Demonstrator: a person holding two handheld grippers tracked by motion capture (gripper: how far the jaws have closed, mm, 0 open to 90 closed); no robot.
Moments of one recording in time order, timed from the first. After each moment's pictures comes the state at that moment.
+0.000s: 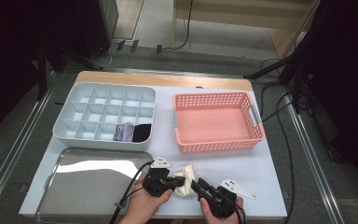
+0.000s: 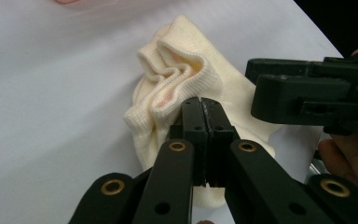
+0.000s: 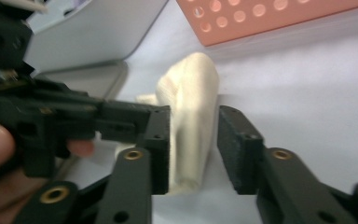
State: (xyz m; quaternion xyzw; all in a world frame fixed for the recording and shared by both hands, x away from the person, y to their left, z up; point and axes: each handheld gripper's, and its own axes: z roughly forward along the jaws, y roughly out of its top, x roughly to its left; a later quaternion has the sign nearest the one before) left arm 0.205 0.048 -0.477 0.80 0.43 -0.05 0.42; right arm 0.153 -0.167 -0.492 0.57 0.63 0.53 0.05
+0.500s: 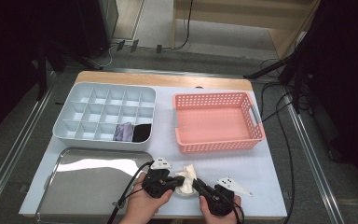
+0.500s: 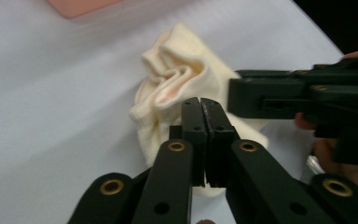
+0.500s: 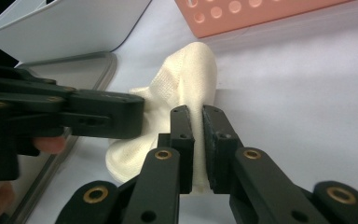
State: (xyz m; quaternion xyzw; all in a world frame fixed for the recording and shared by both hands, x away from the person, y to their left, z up) left arm 0.201 0.046 -0.470 0.80 0.44 -0.03 0.41; right arm 0.155 -0.162 -0.491 0.57 0.64 0.50 0.07
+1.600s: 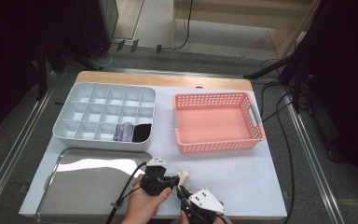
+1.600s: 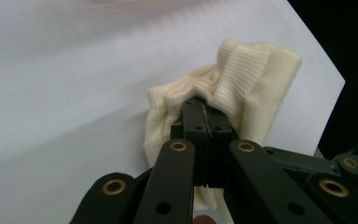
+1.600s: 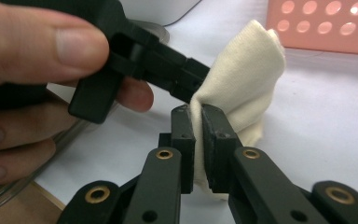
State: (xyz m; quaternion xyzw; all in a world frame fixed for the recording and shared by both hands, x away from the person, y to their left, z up) left arm 0.208 0.060 -0.475 0.77 0.48 -0.07 0.42; right arm 0.122 -0.108 -0.488 0.47 0.72 0.48 0.17
